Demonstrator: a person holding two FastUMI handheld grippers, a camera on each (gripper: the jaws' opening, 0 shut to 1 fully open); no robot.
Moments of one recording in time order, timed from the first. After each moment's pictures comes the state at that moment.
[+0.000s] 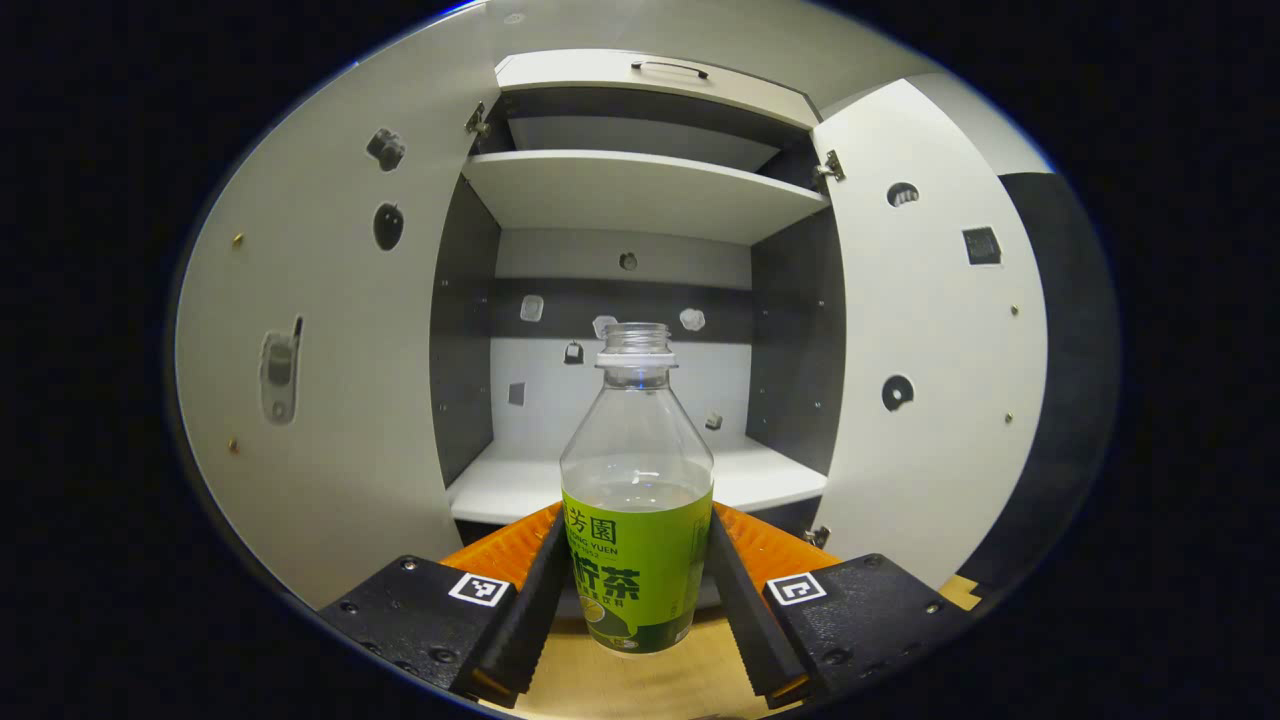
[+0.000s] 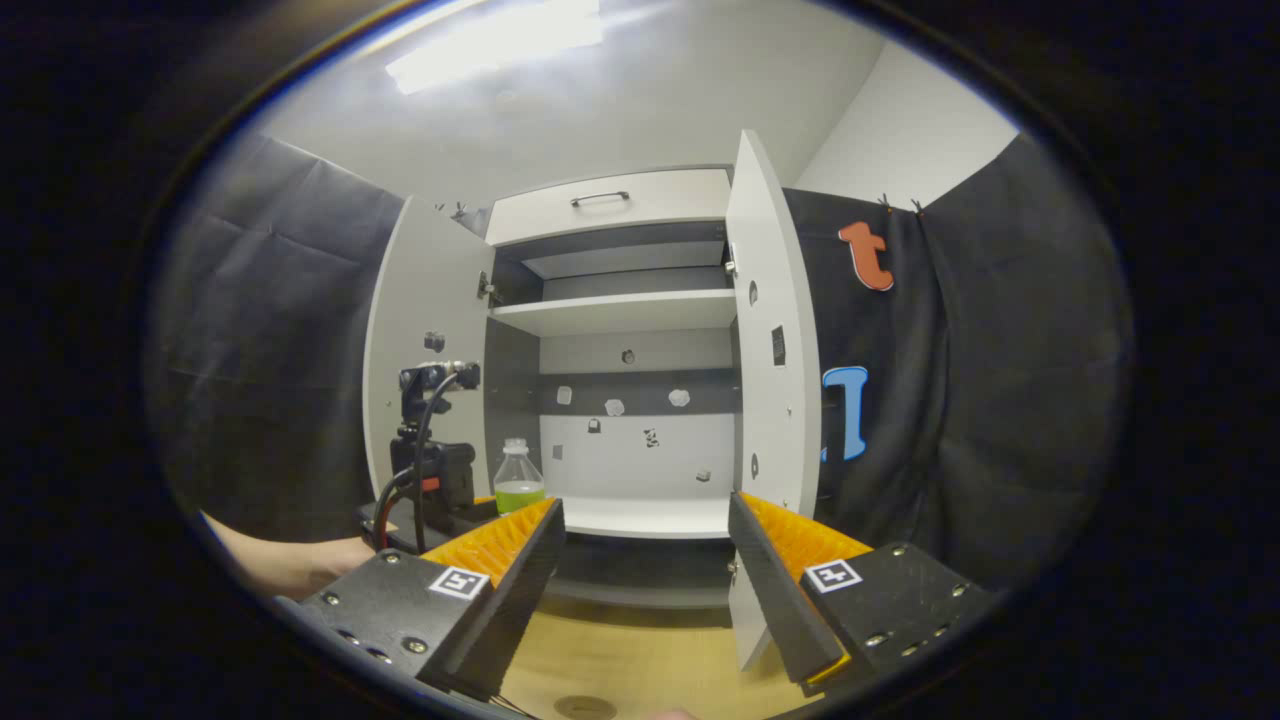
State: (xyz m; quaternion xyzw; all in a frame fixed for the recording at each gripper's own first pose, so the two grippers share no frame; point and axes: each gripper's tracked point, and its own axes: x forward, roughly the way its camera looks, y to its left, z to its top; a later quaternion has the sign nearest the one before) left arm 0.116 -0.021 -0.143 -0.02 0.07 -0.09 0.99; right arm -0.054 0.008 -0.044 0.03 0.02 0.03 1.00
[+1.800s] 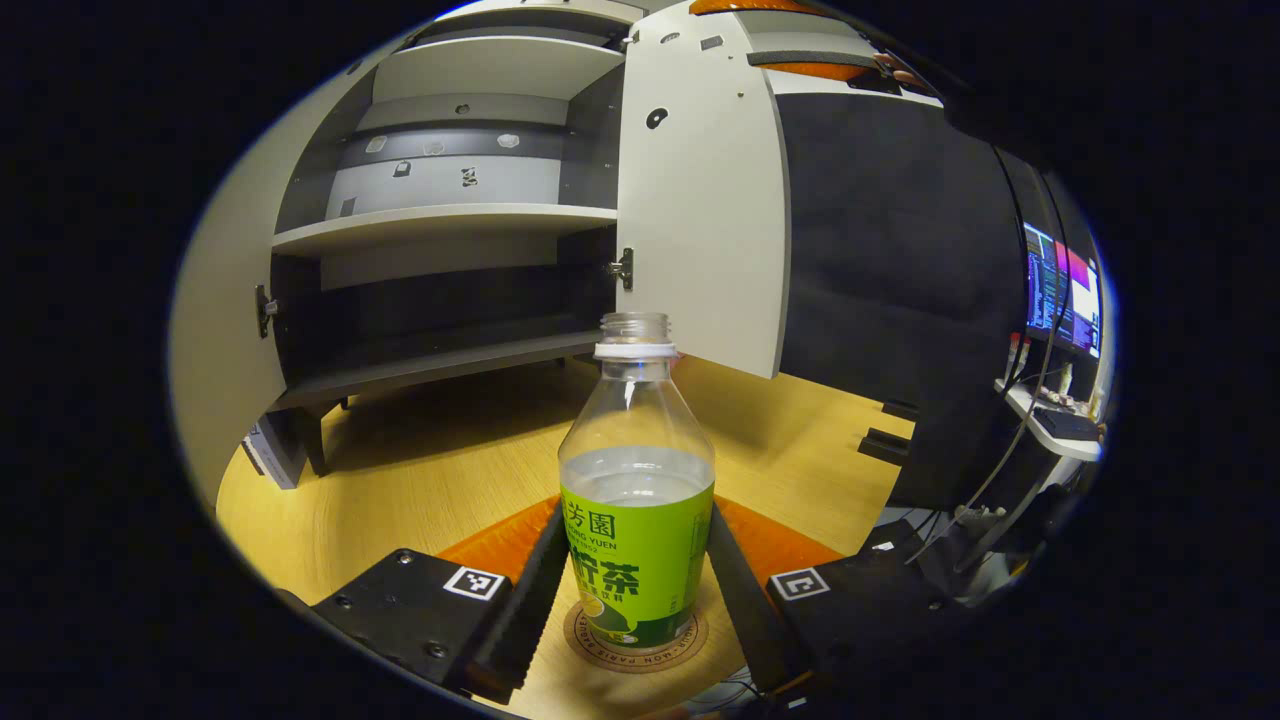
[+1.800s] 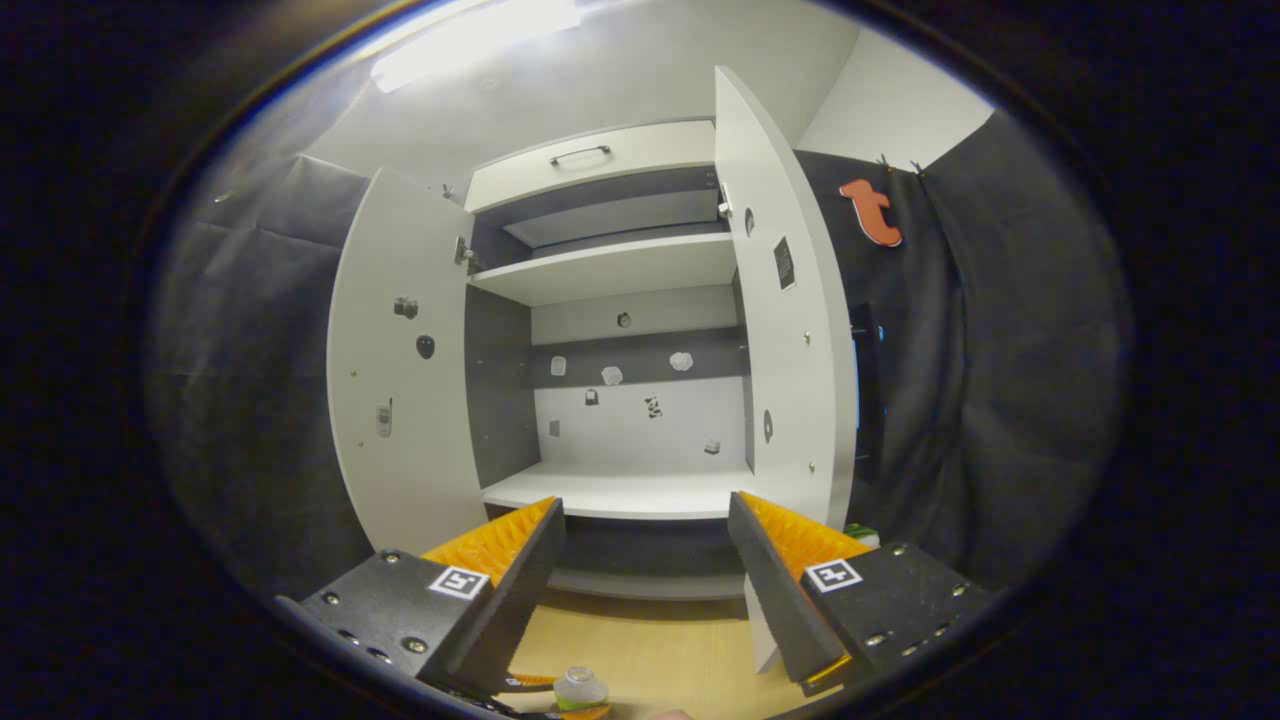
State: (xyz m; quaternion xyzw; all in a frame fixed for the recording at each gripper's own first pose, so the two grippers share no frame) left arm -0.036 -0.125 -0.429 0.02 0.18 -0.33 0.93; right arm 0.010 0.001 -0.101 0.04 0.05 0.05 1.00
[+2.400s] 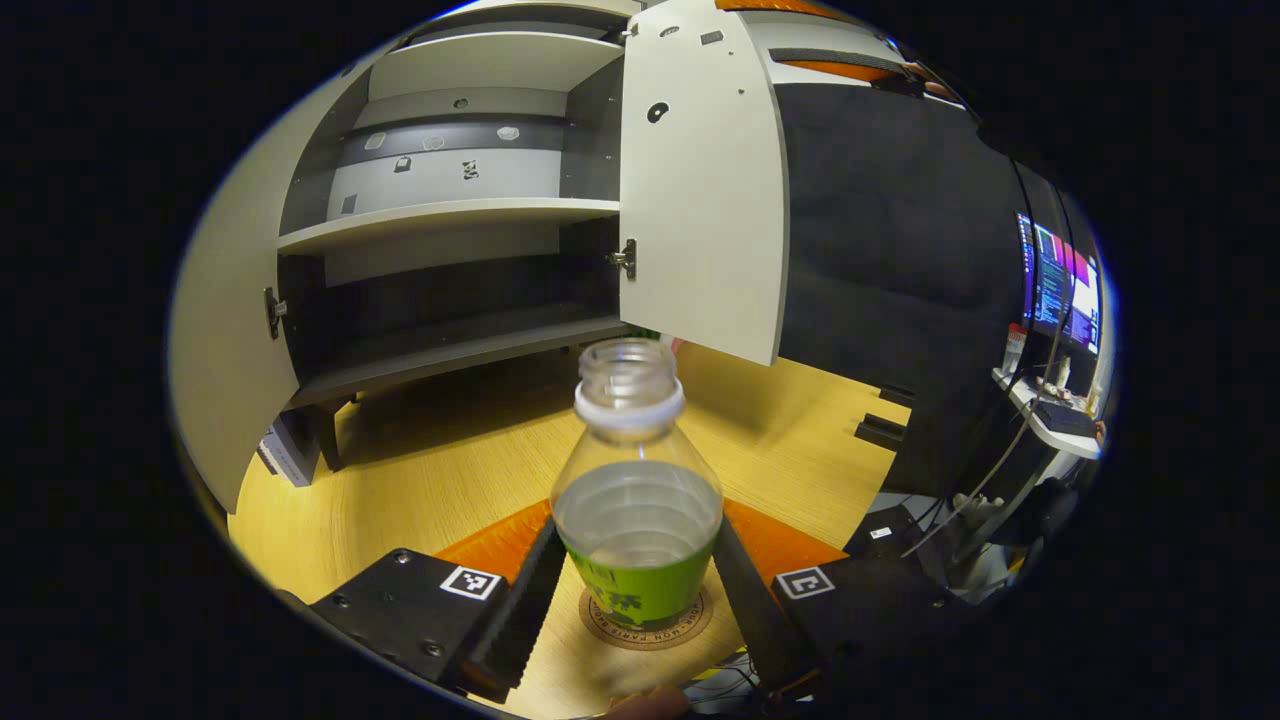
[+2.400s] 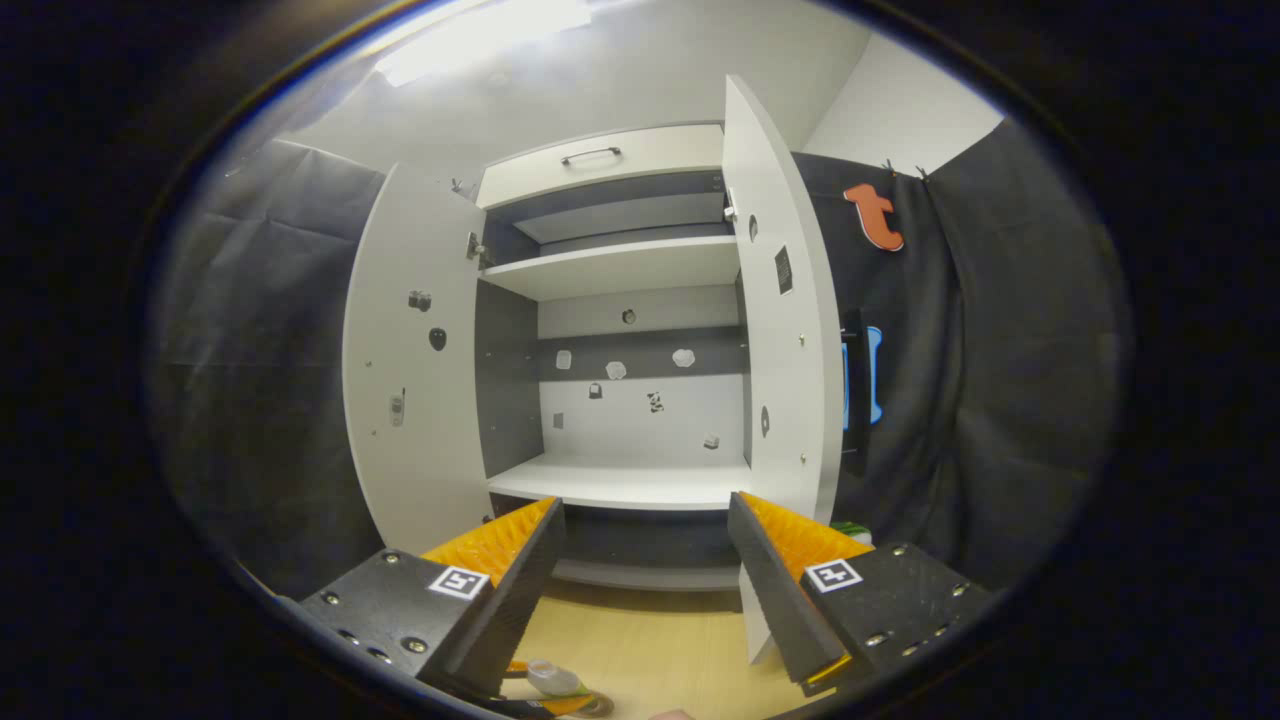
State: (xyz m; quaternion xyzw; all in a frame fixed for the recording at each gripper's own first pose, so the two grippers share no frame) left arm -0.050 -0.105 -0.424 0.04 0.20 -0.33 0.92; right arm -0.017 0.001 -0.098 0.03 0.06 0.05 1.00
